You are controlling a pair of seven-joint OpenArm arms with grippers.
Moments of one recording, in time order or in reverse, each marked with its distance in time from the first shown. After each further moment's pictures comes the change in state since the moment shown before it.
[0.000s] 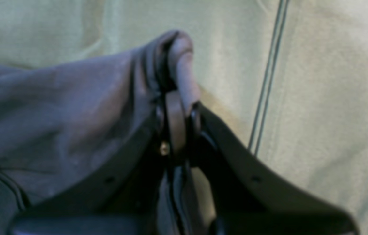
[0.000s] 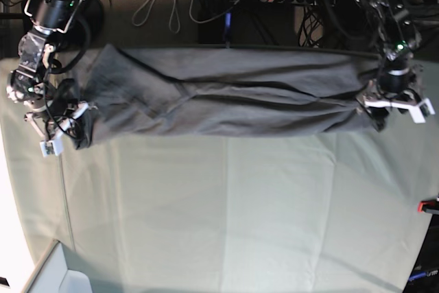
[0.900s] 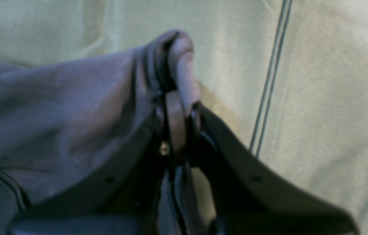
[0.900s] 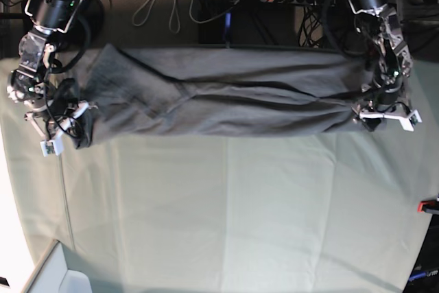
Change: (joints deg) left arm -12.0 -2.9 -0.7 -23.4 0.5 0.2 -0.5; right arm 0.0 -0.2 0.0 -0.1 -0.2 0.0 -0.2
